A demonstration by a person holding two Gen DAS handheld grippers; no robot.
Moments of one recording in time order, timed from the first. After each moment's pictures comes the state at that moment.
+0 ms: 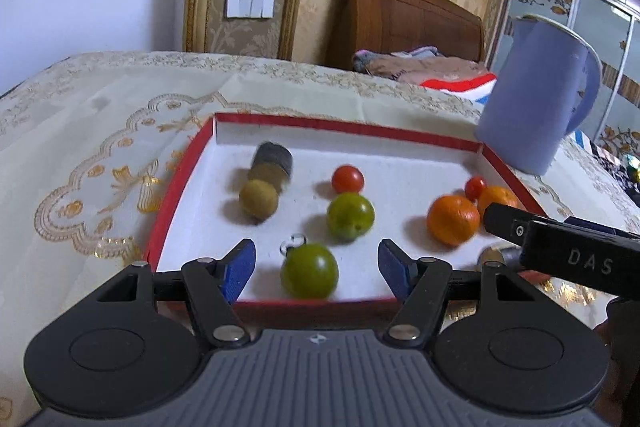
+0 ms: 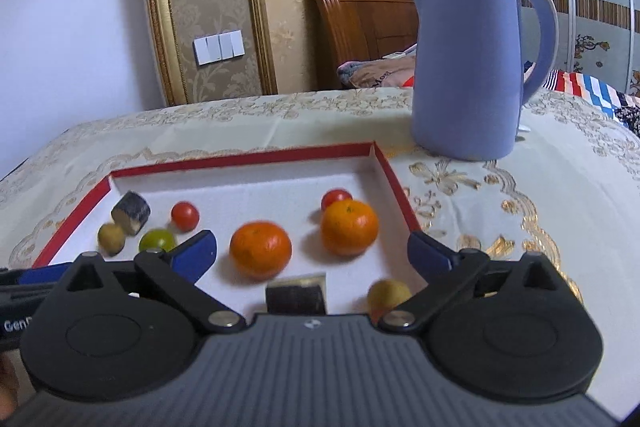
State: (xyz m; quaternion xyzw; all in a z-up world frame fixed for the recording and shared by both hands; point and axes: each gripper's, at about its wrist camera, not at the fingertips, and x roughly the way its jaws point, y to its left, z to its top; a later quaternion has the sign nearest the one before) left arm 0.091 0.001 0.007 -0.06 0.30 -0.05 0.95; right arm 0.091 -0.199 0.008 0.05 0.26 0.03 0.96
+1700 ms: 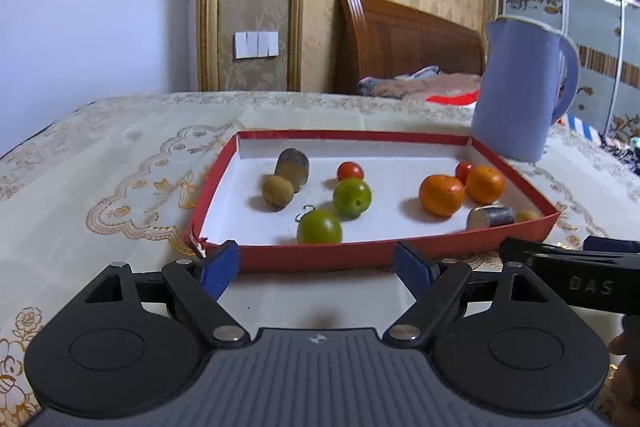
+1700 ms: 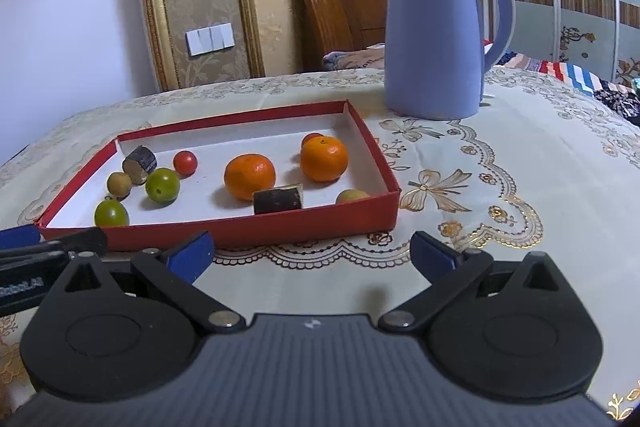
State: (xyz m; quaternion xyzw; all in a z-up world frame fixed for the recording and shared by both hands) left arm 0.025 -0.010 0.008 -0.01 0.24 -0.02 0.97; right arm 0.035 -0.206 -0.006 0.06 0.26 0.01 0.96
